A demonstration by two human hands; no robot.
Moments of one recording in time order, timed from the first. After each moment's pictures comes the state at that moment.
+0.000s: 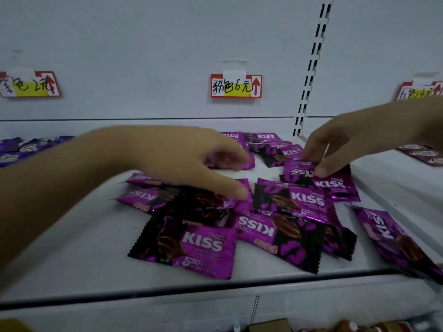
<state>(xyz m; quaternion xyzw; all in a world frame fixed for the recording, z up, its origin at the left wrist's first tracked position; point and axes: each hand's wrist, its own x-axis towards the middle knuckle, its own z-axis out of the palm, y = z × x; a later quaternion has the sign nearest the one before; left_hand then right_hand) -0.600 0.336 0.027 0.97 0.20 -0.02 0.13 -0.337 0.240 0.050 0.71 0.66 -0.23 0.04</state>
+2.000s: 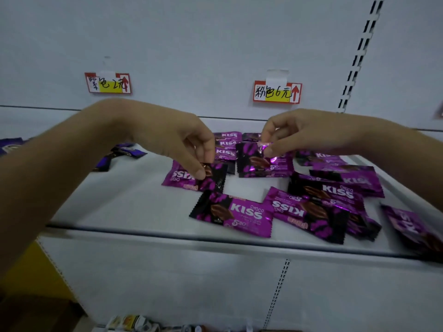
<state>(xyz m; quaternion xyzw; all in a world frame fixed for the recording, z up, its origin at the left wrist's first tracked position) -0.676 0.346 0.046 0.92 0.31 -0.06 0.24 -0.429 0.276 0.033 0.57 0.75 -0.28 -0.20</state>
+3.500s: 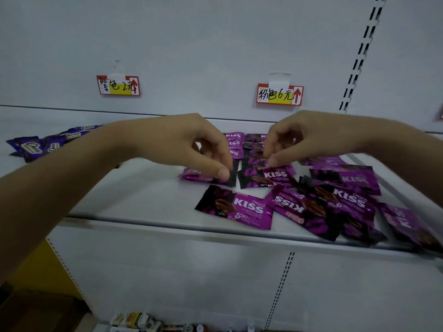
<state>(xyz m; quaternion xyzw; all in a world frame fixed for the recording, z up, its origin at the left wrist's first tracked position) -0.677 0.318 0.032 0.95 0.20 0.09 0.24 -0.436 0.261 0.042 0.53 0.82 -0.20 -0.13</state>
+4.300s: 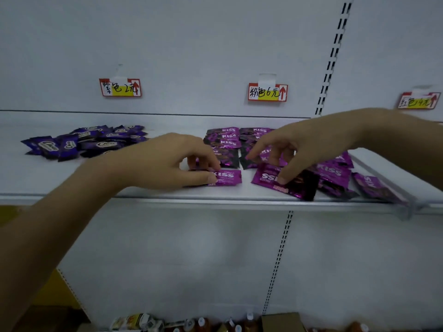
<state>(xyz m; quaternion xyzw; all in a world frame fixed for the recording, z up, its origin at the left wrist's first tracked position) -0.720 0.287 0.003 0.96 0.24 0.13 0.06 -0.476 0.207 0.050 0.62 0.75 -0.22 0.03</state>
